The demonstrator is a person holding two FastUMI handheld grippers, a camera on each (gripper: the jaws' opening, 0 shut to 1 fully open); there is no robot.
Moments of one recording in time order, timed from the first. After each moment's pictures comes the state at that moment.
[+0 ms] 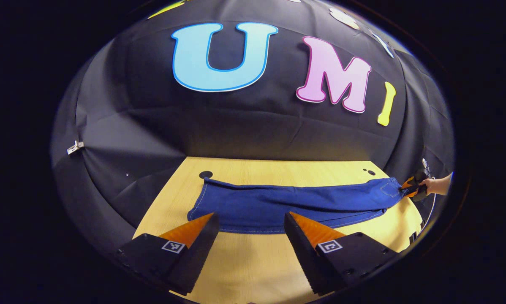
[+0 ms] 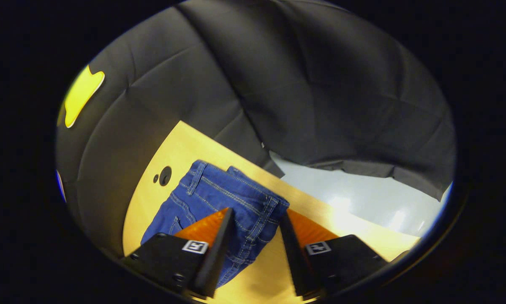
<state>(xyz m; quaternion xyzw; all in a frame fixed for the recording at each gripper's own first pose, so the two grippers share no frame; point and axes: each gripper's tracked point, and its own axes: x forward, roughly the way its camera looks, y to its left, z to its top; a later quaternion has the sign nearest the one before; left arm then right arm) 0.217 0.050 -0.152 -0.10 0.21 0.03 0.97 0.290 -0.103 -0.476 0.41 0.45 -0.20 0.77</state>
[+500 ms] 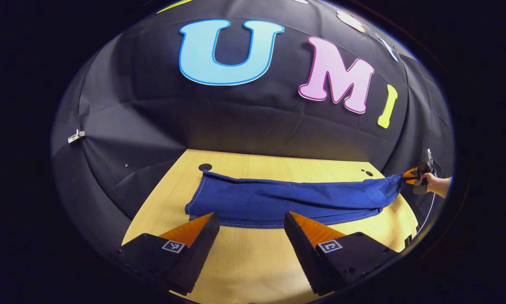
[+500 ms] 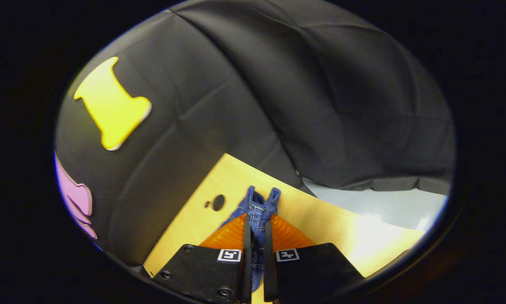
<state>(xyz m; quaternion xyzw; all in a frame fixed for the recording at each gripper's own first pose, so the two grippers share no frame) 0.205 0.058 -0.158 -0.12 0.21 0.01 0.97 0.324 -0.092 -0.345 0.43 0.30 -0.14 0.84</state>
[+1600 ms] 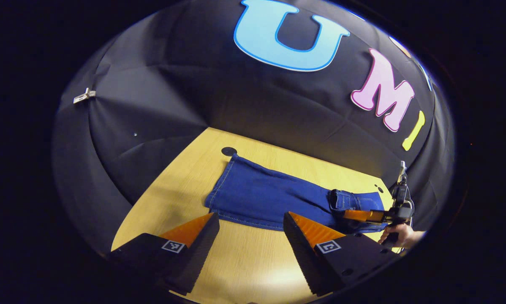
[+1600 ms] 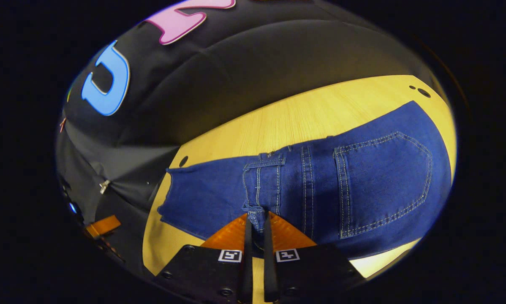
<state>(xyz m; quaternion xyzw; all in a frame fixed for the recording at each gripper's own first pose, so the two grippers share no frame) 0.249 0.131 -0.216 -0.21 0.27 0.05 0.94 0.185 0.378 -0.341 0.28 0.42 0.27 0.82</state>
